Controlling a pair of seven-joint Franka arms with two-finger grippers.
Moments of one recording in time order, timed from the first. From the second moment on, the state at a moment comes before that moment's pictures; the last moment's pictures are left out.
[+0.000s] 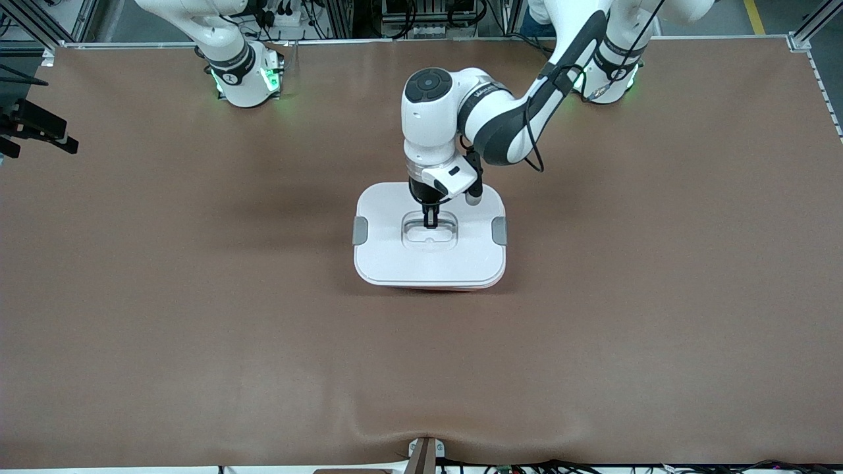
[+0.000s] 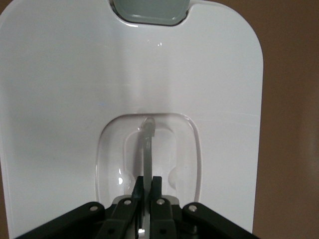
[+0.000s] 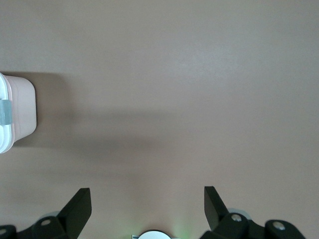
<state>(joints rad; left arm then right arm) -0.70 0.50 -0.18 -1.61 0.32 2.25 -2.58 -0.03 -0.03 -0.07 -1.50 0.06 1.40 -0.12</state>
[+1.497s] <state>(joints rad) -0.70 0.50 -0.18 -1.63 0.35 2.27 -2.58 -0.04 -0.03 -0.08 -1.49 0.06 1.40 -0.12</state>
